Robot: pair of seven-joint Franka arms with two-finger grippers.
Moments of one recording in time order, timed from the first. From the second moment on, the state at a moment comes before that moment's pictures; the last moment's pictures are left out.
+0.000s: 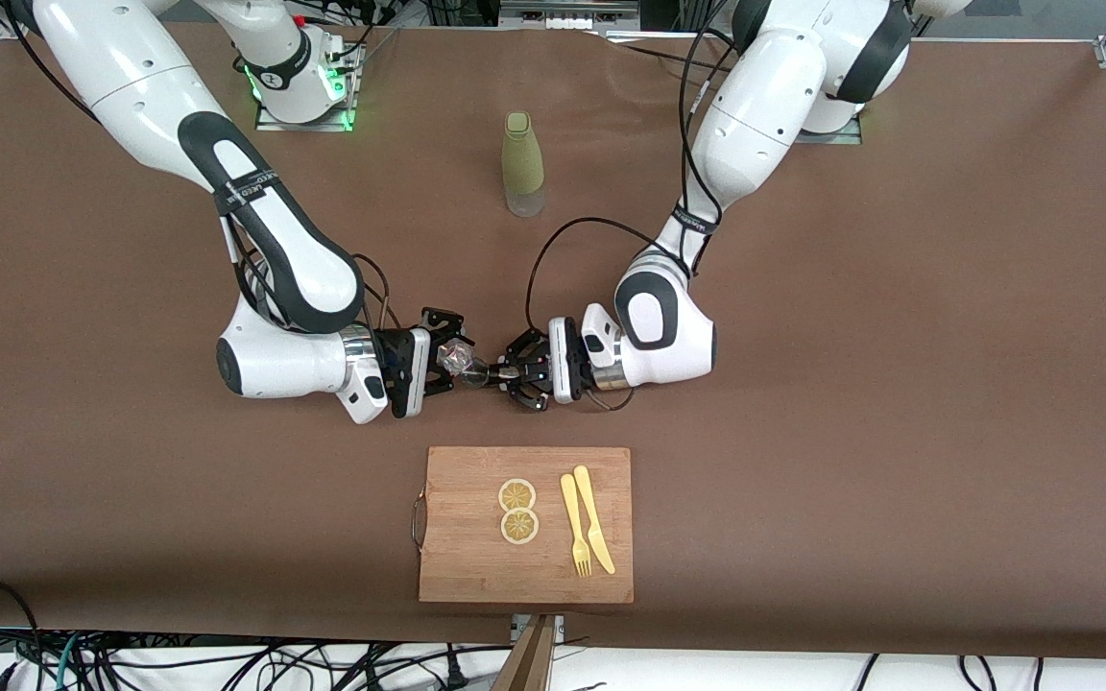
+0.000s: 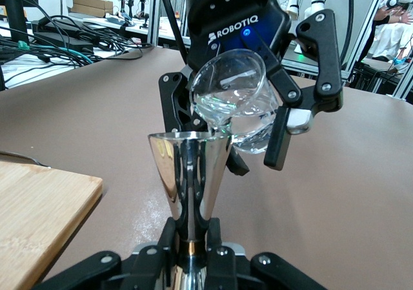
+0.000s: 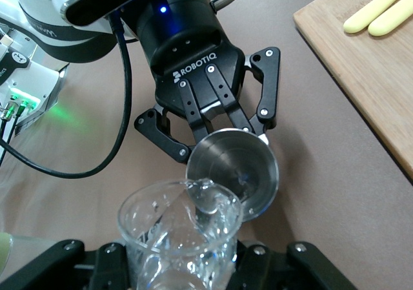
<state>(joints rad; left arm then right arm) -0.65 1.04 0.05 -1.28 -1.80 2.28 2.07 0.01 0.74 0.42 -1.62 0.69 2.15 -1.26</state>
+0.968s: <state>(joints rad) -0.53 1.04 0.06 -1.30 -1.79 2.03 2.14 -0.07 0.74 0.38 -1.62 0.78 2.08 -1.62</state>
